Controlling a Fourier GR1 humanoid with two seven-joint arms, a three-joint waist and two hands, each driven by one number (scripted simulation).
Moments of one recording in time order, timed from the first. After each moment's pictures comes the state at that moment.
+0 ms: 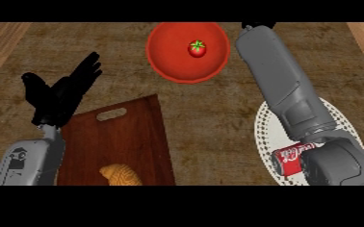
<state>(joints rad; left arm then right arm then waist) -0.27 0.21 0.09 -1.49 0.08 -0.19 0.29 -1.29 -0.09 -0.36 -0.32 0.77 -0.86 0.39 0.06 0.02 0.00</state>
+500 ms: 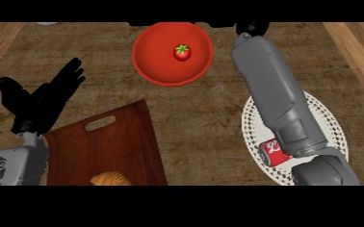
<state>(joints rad) -0.21 0.25 0.16 -1.50 0.11 -0.20 0.31 -1.15 -0.04 -0.23 -0.60 0.76 -0.71 0.32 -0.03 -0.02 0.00</state>
